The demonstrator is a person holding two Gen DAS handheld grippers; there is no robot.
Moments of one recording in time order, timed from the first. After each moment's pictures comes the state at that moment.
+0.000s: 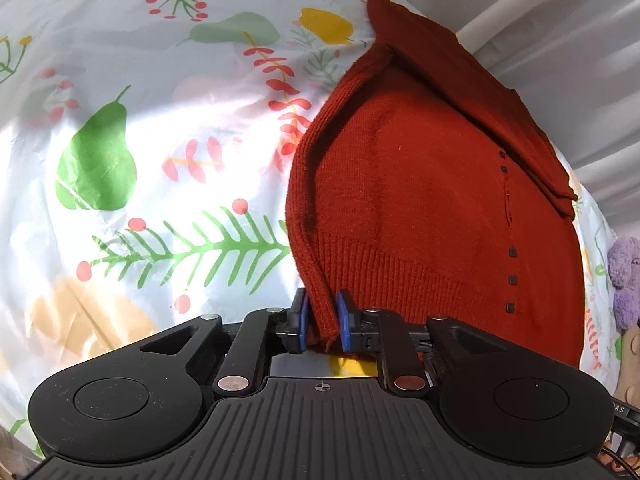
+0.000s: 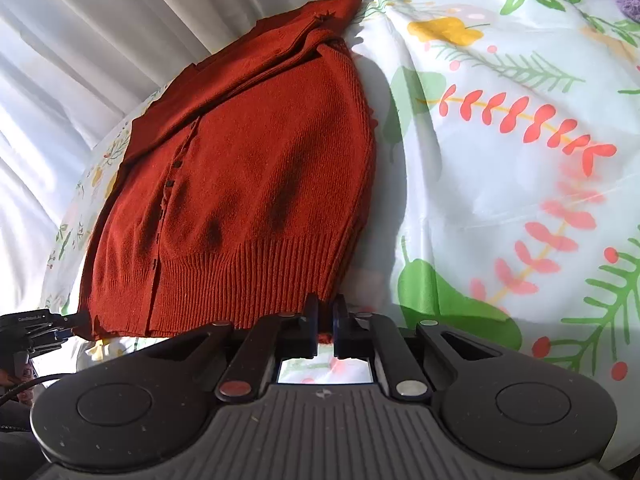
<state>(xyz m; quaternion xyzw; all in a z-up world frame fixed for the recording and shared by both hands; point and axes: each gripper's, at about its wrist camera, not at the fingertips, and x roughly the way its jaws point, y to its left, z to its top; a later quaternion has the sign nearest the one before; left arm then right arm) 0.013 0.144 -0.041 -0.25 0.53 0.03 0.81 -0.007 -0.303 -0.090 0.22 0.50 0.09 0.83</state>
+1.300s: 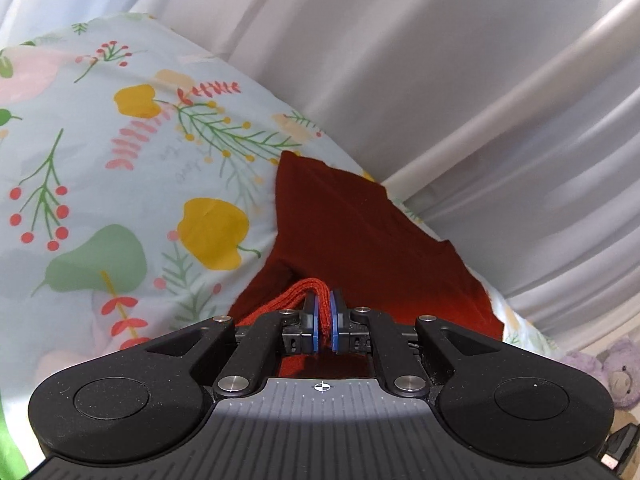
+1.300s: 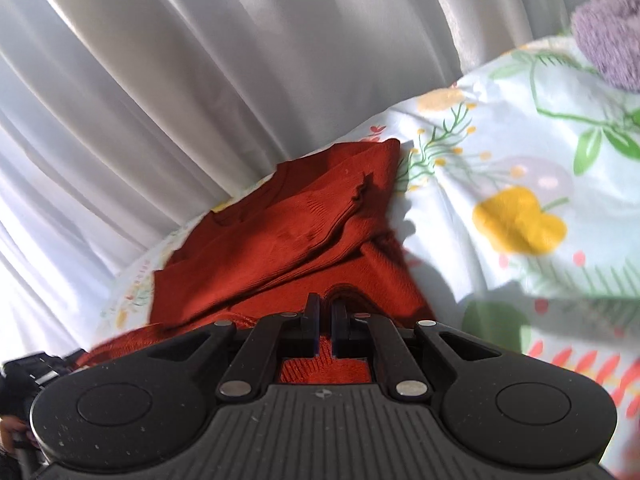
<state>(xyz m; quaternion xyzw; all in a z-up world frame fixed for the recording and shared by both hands) 0.166 0.161 0.013 -0.30 0.39 -0.02 0.87 0.136 -0.320 -0.047 0.27 0.37 0.08 0.88</state>
